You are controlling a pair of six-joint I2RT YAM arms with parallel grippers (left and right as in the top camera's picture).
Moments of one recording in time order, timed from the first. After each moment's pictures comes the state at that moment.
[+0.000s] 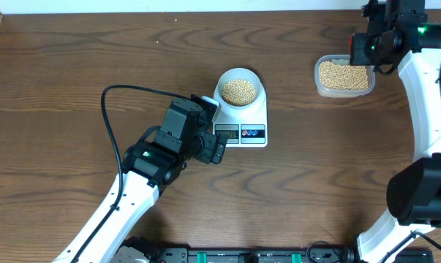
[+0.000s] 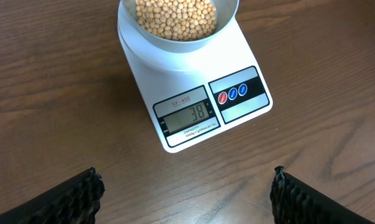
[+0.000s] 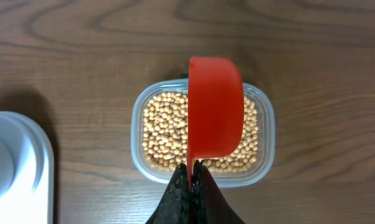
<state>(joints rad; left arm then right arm) -0.48 1.21 0.91 -0.60 0.10 -0.09 -0.05 1.88 1.82 -0.96 -0.06 -0.03</state>
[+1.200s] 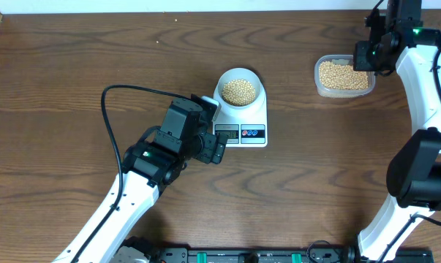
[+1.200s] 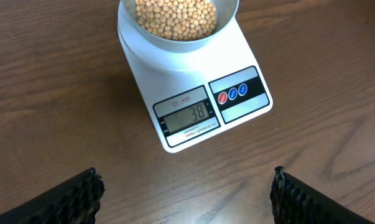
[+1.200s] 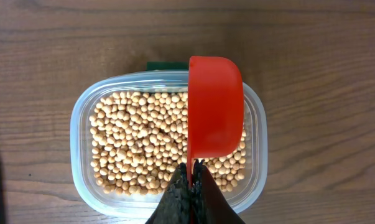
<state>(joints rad) -0.48 1.21 0.91 -0.60 0.10 -0.09 -0.10 2.01 1.79 -0.89 -0.06 -0.05</state>
